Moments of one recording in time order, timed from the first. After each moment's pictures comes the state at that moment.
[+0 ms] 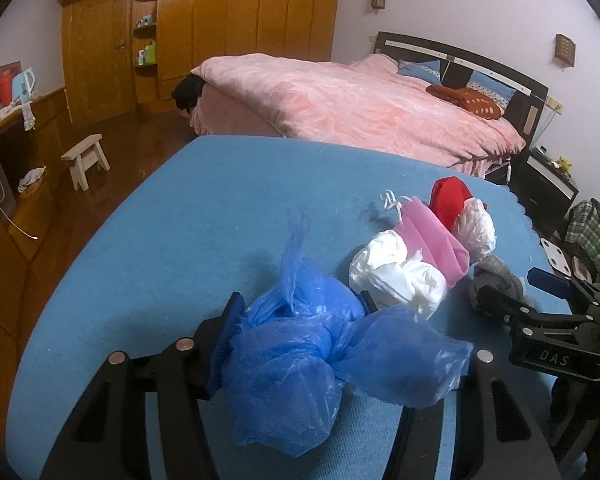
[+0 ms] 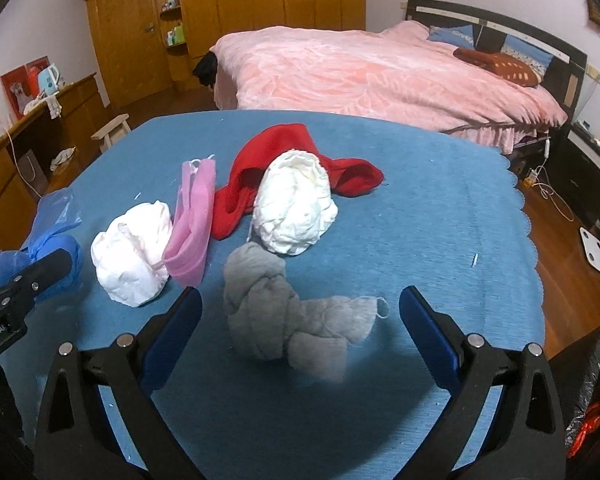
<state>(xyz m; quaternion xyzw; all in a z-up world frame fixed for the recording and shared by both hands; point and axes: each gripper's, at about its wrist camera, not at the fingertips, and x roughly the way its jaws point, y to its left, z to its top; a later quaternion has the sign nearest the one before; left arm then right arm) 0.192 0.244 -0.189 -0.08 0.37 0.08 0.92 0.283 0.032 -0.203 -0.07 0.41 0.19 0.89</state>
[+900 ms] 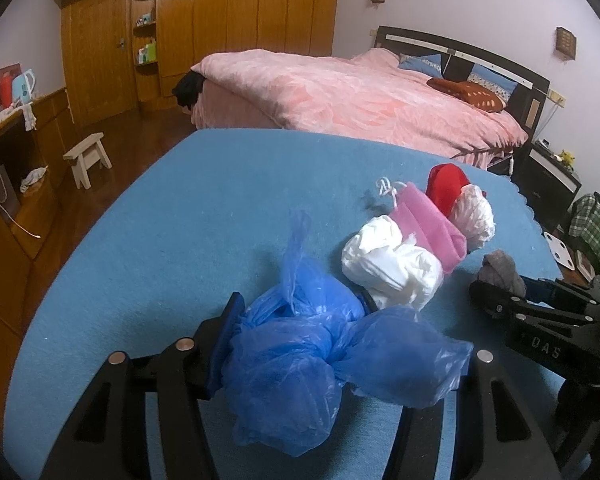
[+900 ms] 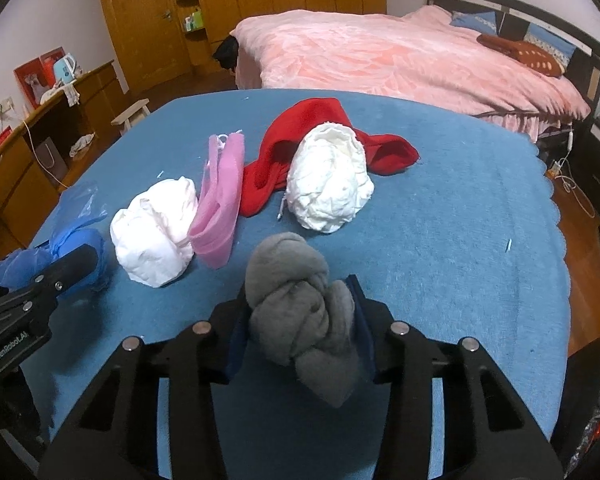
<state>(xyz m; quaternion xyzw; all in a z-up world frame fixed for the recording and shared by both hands) 0.190 0.235 -0.192 -0.07 0.38 0.08 0.92 0.280 0.033 -0.207 -0.06 0.44 0.23 0.87</state>
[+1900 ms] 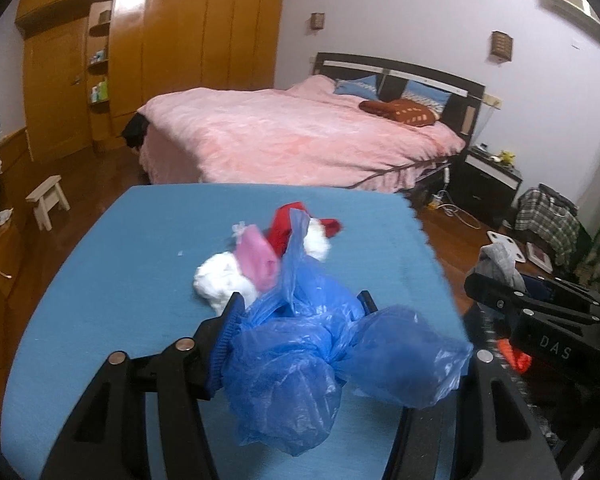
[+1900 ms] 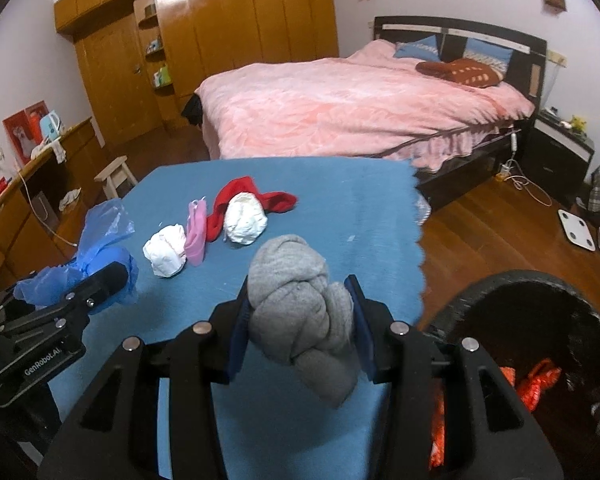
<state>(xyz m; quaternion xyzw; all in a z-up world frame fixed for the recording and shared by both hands) 0.144 0.120 -0.113 -0.05 0.32 -0.01 0.94 0.195 -0.092 -0.109 -0.01 0.36 0.16 0.92</state>
